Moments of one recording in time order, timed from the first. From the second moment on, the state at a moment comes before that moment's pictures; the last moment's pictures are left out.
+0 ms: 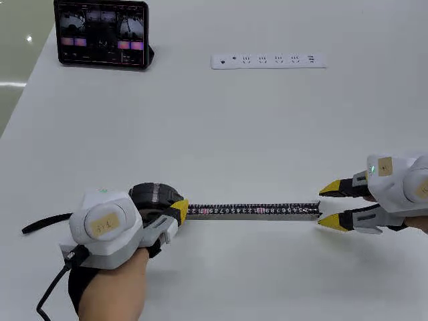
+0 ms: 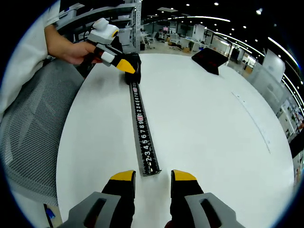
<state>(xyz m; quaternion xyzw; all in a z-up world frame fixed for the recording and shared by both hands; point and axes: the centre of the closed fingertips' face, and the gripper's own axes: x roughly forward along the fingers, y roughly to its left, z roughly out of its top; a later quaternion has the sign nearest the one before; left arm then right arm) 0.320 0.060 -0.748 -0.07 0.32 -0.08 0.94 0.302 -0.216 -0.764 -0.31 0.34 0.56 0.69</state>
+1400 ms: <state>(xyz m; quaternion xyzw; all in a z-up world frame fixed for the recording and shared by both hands) 0.321 0.061 -0.748 -0.10 0.32 -0.08 0.94 0.304 -0.210 -0.777 -0.31 0.35 0.58 0.66</state>
